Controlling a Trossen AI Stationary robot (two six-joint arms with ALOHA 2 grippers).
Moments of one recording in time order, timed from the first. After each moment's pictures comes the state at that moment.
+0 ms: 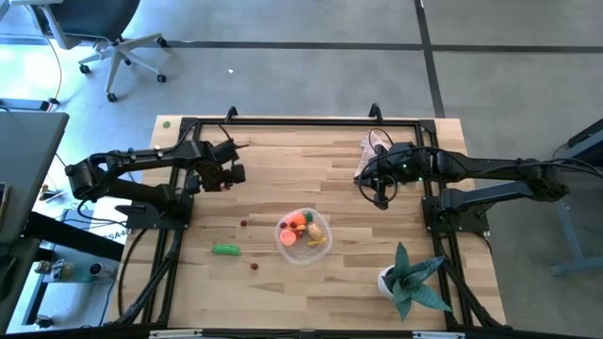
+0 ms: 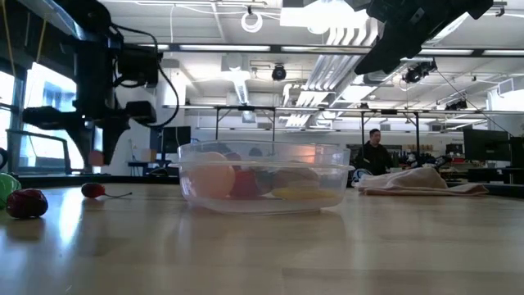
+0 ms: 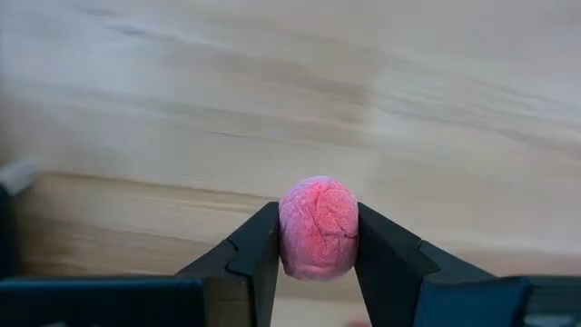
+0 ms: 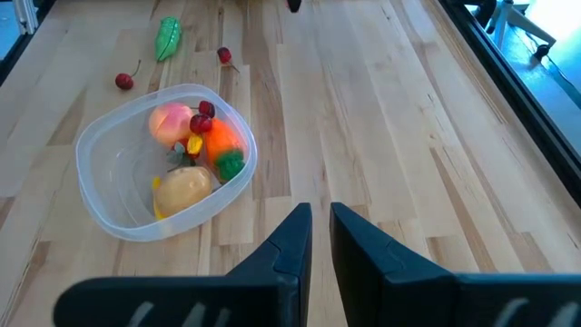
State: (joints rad) left arm 0.63 1.19 0.61 -0.88 0.11 -1.28; right arm -0.16 0.96 0.76 -0.40 -0.07 -0.05
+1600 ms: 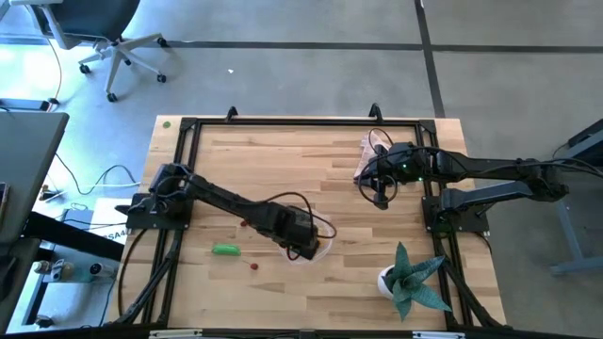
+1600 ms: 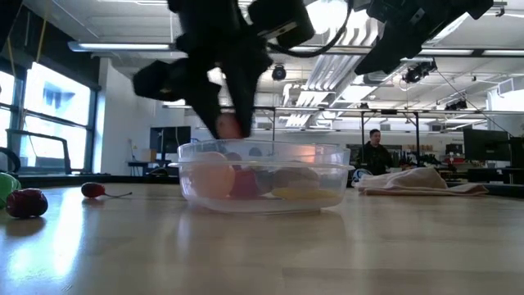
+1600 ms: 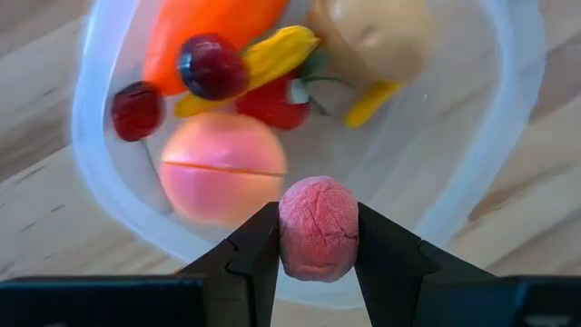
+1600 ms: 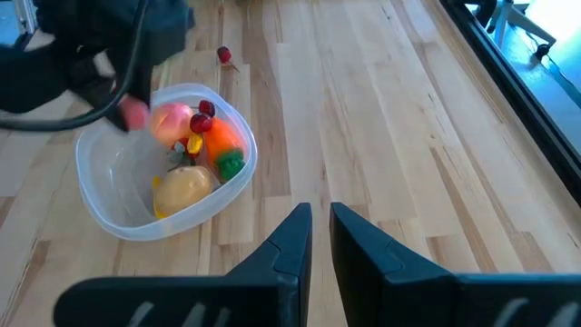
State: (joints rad) left arm -0.15 1.97 1.52 -0.85 -0.06 -1.34; right arm -0.16 0.96 0.76 -0.40 -0.07 -0.05
